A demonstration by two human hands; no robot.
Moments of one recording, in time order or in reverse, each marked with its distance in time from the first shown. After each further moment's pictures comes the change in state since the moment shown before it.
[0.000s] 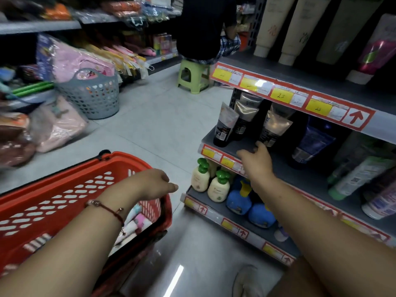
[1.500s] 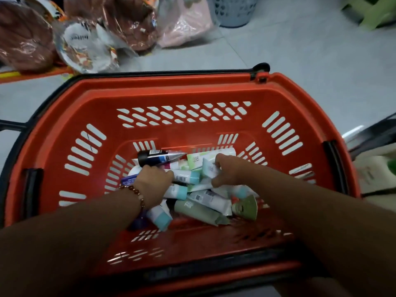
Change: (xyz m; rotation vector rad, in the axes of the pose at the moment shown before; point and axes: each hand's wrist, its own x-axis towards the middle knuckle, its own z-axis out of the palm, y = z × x) left_hand 0.049 -0.353 0.174 0.624 -0.086 -0.312; right_hand -0.113 0.108 0.388 -1.167 -1.364 -0.506
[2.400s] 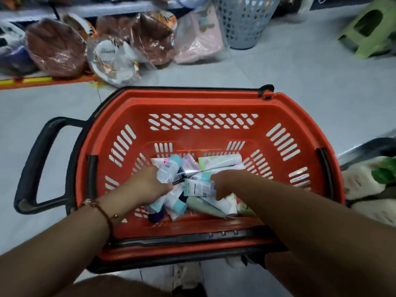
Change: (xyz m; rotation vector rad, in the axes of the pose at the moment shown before) left_hand -0.121 -0.041 -0.052 -1.117 -0.038 -0.356; right_hand 0.003 -0.047 0.030 -0.521 -0.208 -0.031
